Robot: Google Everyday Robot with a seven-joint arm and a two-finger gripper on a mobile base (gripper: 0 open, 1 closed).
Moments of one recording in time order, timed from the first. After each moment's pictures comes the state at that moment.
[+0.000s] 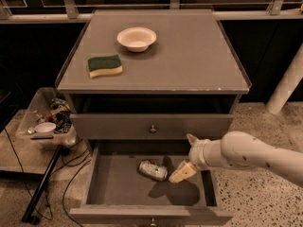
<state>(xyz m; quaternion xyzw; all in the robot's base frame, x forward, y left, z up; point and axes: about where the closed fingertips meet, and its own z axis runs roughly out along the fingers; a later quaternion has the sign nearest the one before) 0.526 -0.126 0.562 -0.49 0.79 0.13 0.34</state>
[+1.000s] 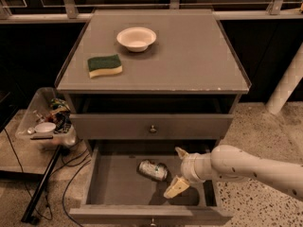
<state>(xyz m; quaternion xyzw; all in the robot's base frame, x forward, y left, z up) 0.499 -0.097 0.501 -0.55 0.75 0.16 0.32</state>
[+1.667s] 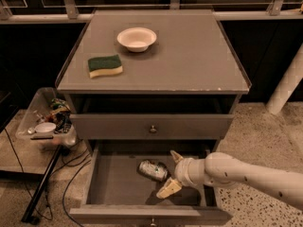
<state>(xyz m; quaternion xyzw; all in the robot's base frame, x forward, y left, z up) 0.513 -0.075 0.462 -0.52 0.75 0.18 0.35</state>
